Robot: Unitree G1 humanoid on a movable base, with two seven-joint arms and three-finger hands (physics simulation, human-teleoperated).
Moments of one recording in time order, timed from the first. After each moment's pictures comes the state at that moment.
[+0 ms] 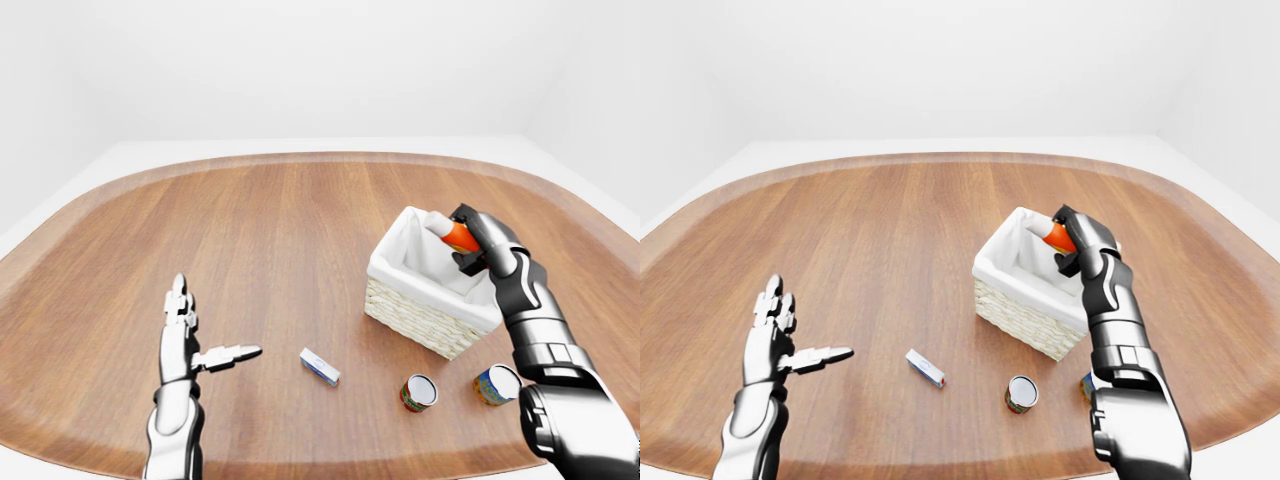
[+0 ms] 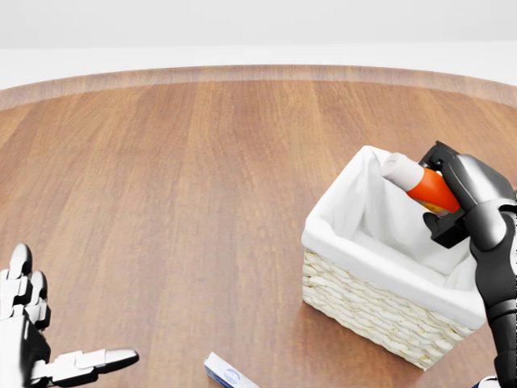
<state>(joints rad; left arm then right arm) 0.15 0.04 0.23 -0.05 0.02 -0.09 -0.01 -0.65 -0.47 -0.13 0.67 -0.76 0.09 0.18</state>
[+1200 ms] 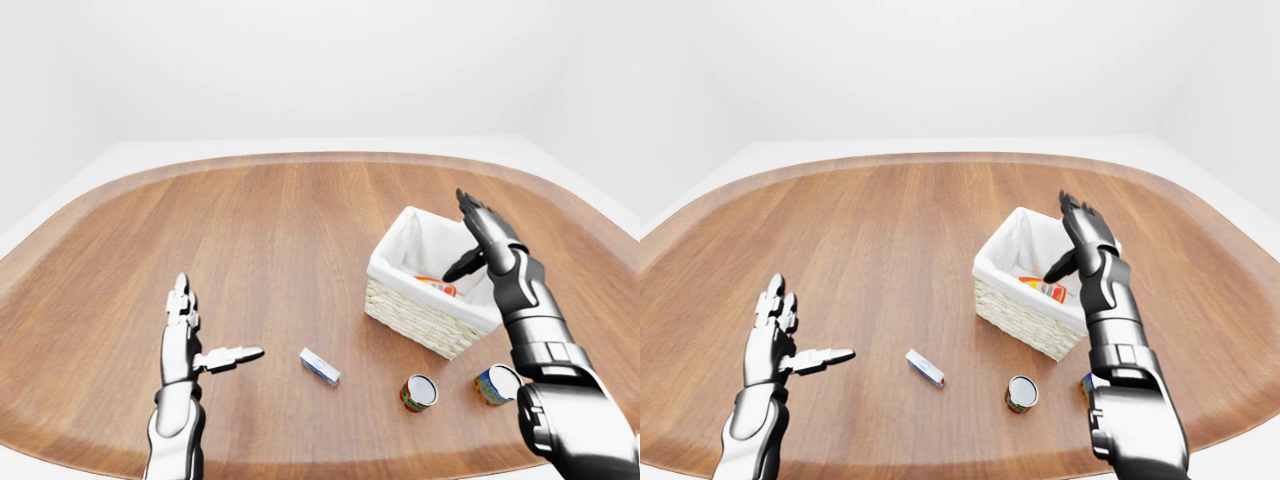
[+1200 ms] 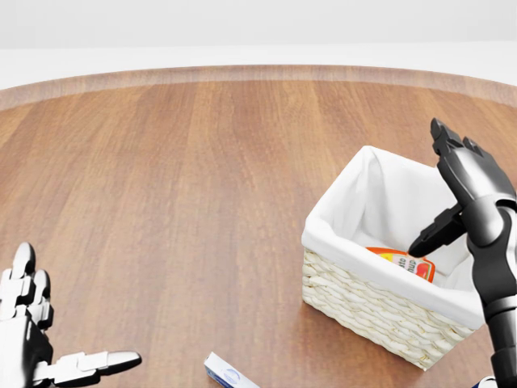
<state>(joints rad) 0.17 0.03 0.22 -0.07 0.02 -0.09 -0.02 -0.66 -0.46 -0.13 0.66 -0.78 0.09 0.18</state>
